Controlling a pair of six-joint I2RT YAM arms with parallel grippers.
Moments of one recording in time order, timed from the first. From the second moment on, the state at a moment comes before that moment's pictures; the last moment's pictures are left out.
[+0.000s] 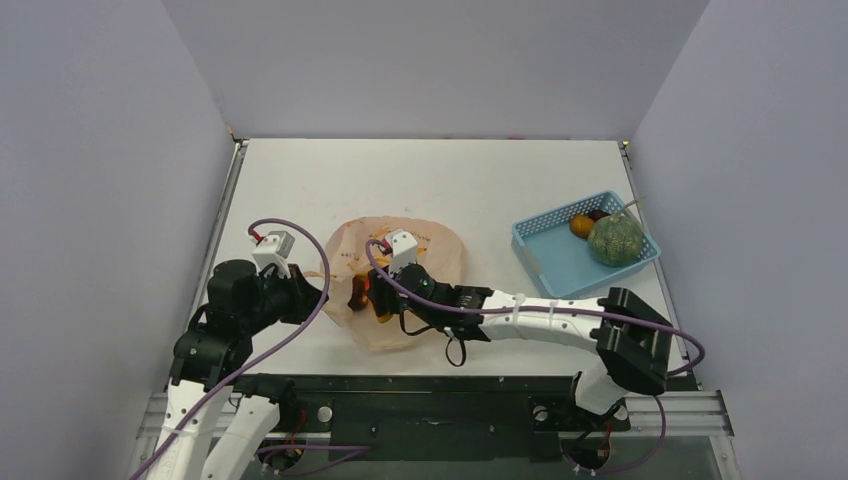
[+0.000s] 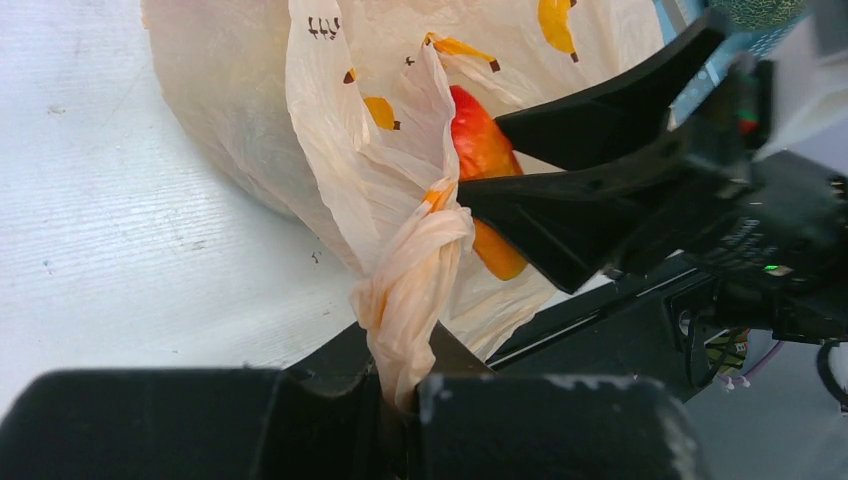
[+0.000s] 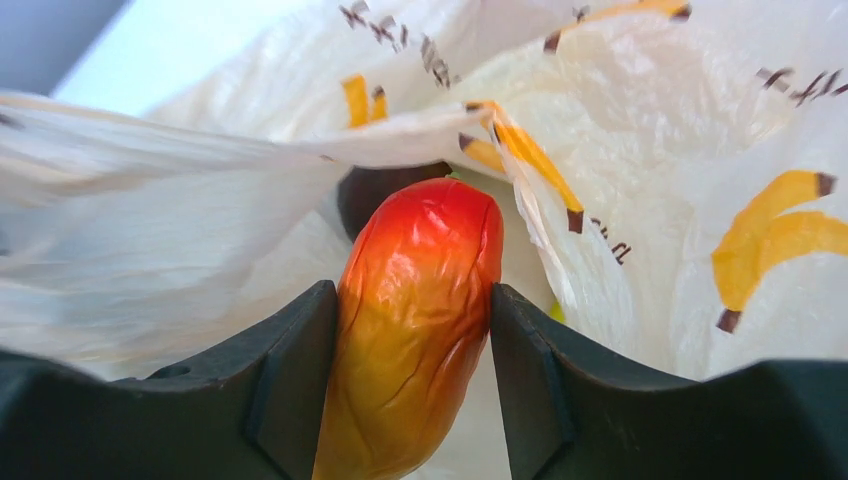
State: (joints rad) left arm -0.22 0.55 0.82 -0.85 0.31 -0.36; right arm 1.17 1.60 1.02 0.08 0.35 0.43
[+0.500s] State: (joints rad) left arm -0.22 0.54 0.82 -0.85 0.31 -0.36; right arm 0.98 1.13 0.88 0.08 0.33 0.41
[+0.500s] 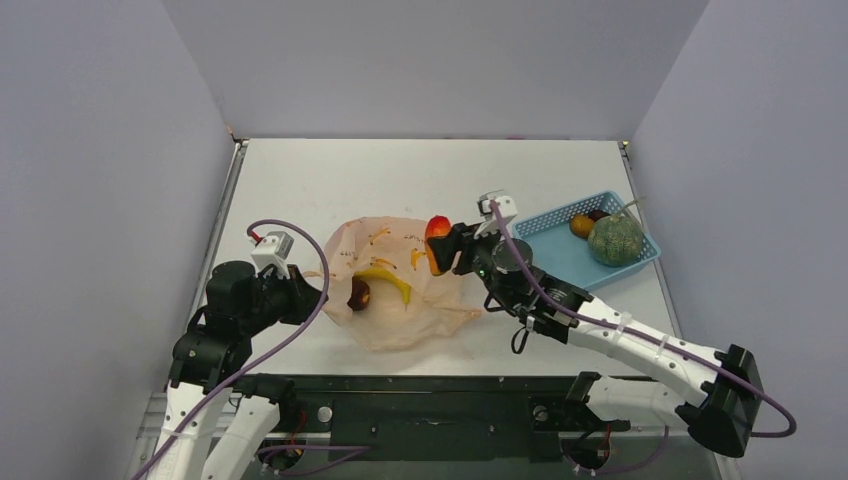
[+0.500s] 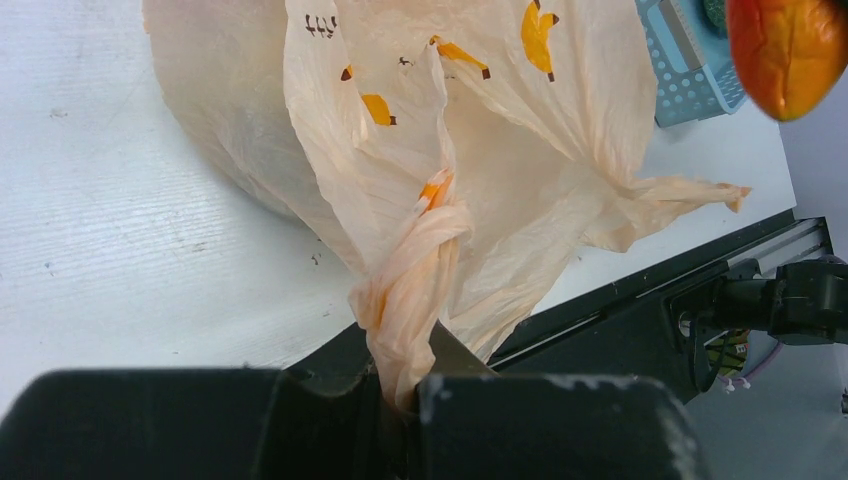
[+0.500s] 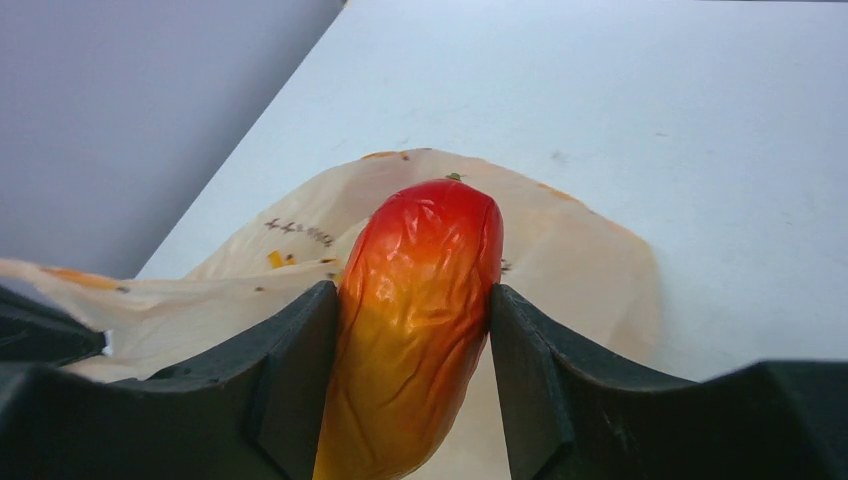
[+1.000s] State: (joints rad) left arm -0.22 0.54 0.82 -0.85 0.31 -0.36; right arm 0.30 1.00 0.65 -0.13 0.49 0.65
